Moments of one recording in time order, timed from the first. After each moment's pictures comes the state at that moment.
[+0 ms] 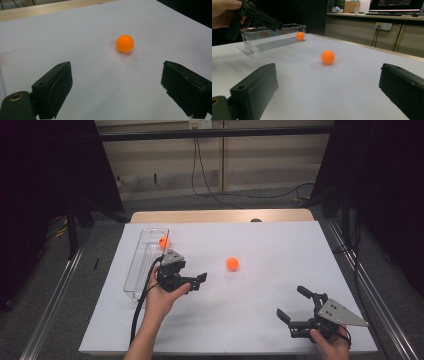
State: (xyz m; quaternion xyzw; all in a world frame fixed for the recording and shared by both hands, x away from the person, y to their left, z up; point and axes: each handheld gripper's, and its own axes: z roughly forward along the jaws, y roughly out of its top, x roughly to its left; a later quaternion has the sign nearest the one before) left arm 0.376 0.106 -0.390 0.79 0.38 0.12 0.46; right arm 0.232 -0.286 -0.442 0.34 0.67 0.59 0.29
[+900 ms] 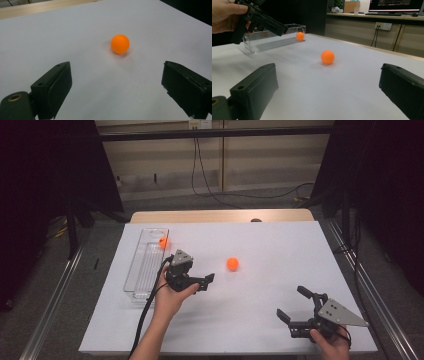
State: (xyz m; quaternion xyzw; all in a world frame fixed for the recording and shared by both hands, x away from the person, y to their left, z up) left arm 0.380 0.088 -0.397 0.80 0.37 0.12 0.45; right arm 0.232 -0.286 -0.442 0.35 0.67 0.59 0.29
